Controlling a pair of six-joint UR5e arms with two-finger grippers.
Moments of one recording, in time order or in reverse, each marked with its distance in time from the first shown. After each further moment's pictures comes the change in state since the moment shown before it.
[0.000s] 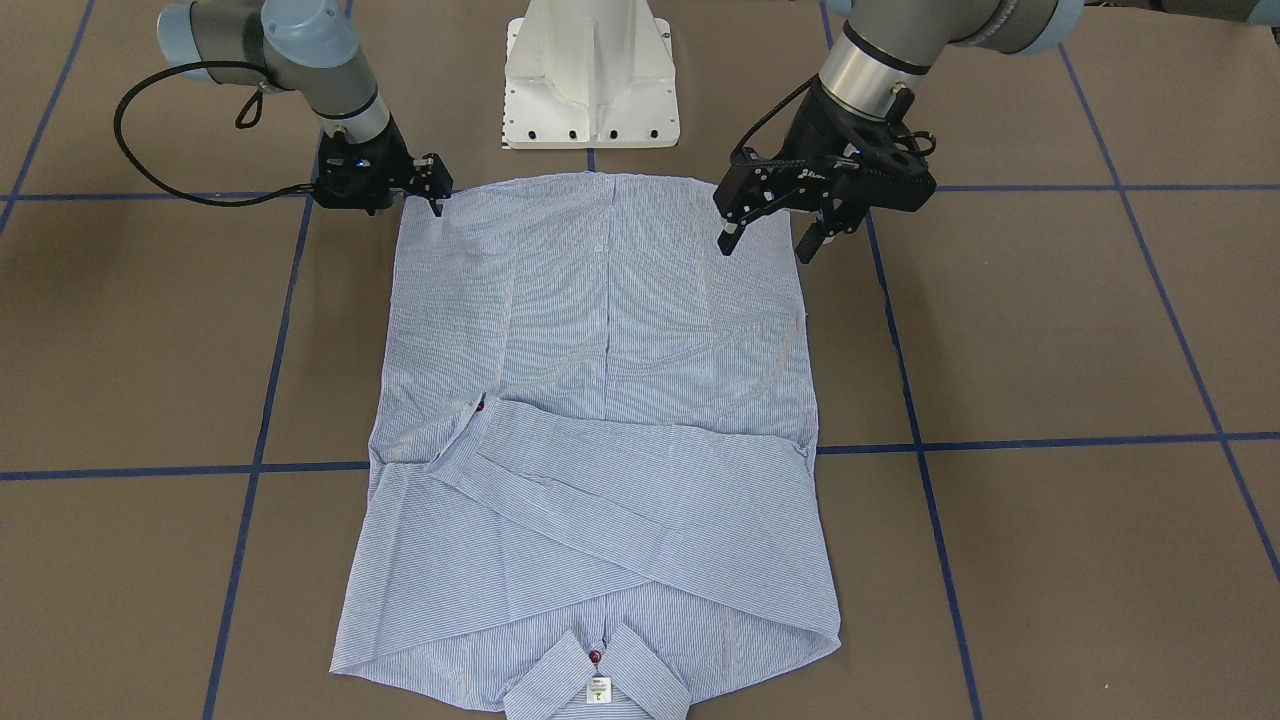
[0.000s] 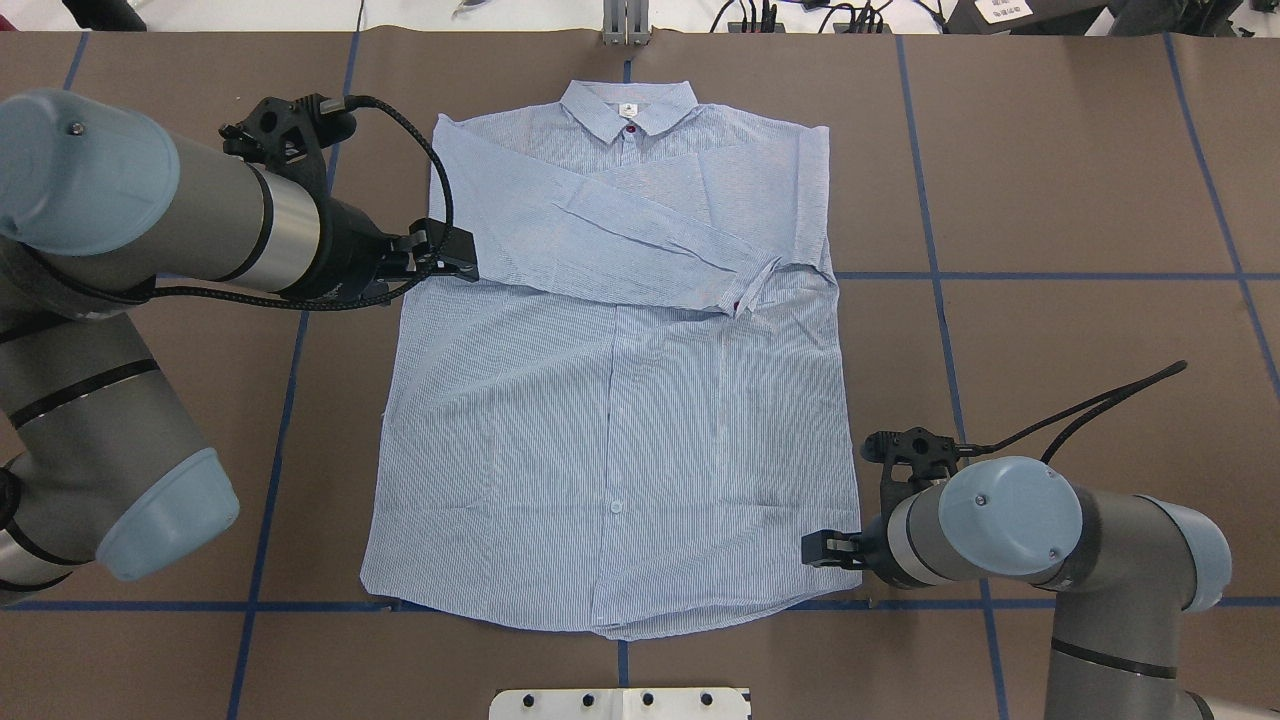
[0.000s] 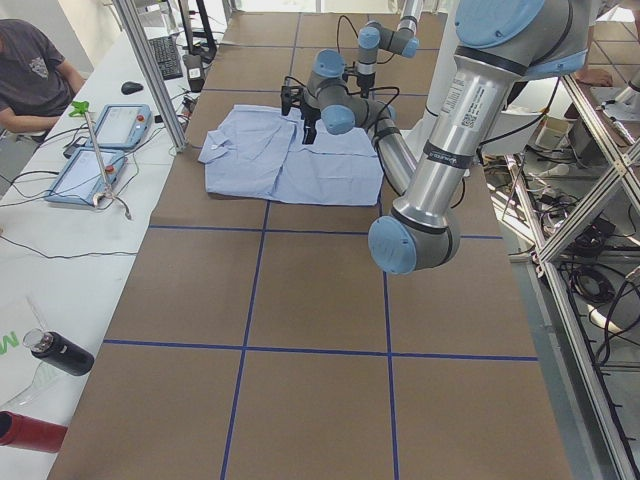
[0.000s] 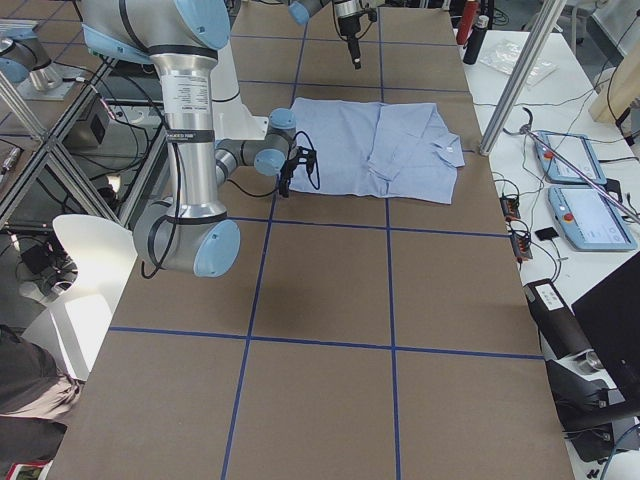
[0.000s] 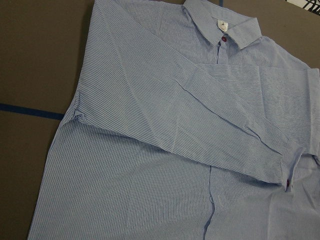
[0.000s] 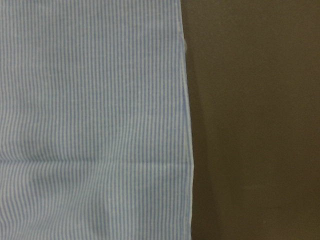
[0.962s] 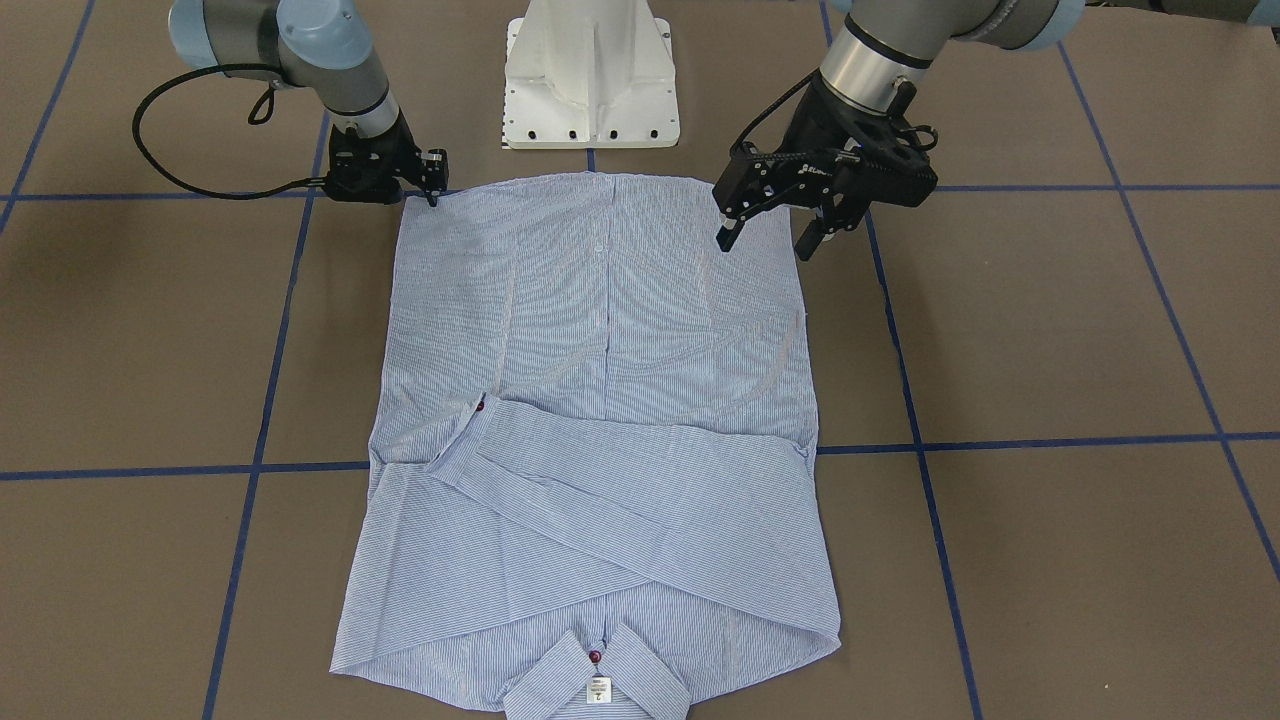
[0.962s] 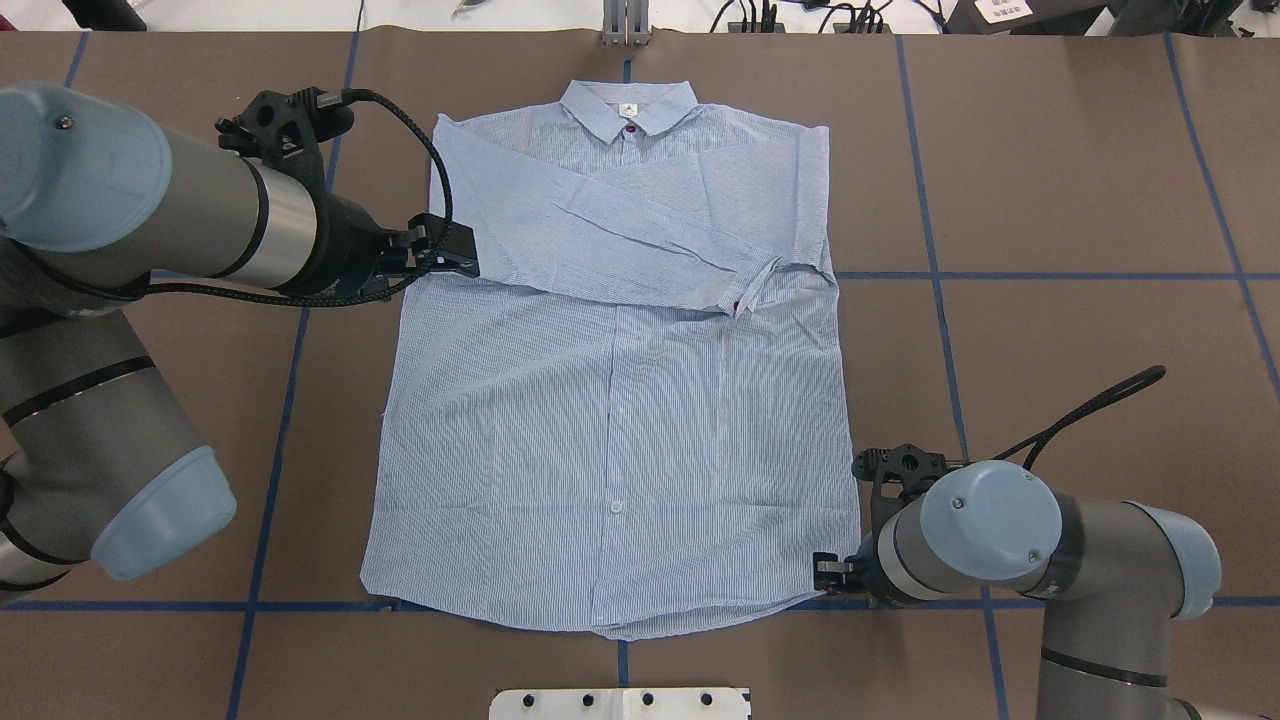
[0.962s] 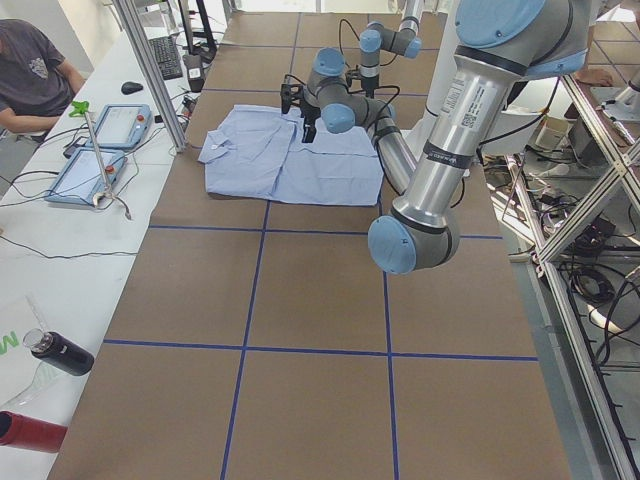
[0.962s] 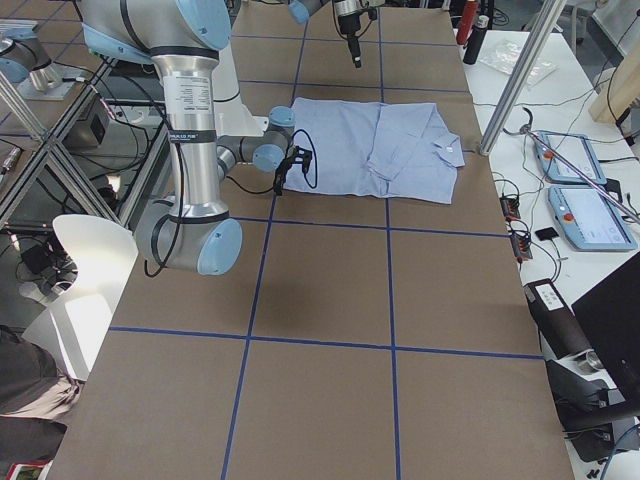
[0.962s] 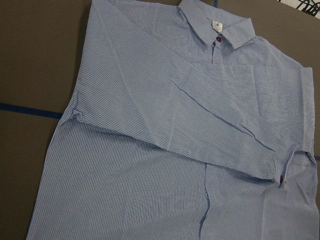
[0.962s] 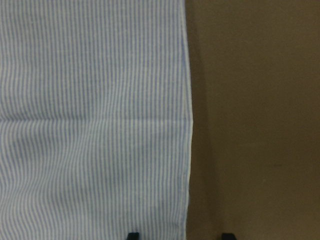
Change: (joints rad) left arm -0.005 -0.003 -0.010 0.001 -0.001 0.002; right arm -0.015 0.018 0.008 -0.068 0.052 0.000
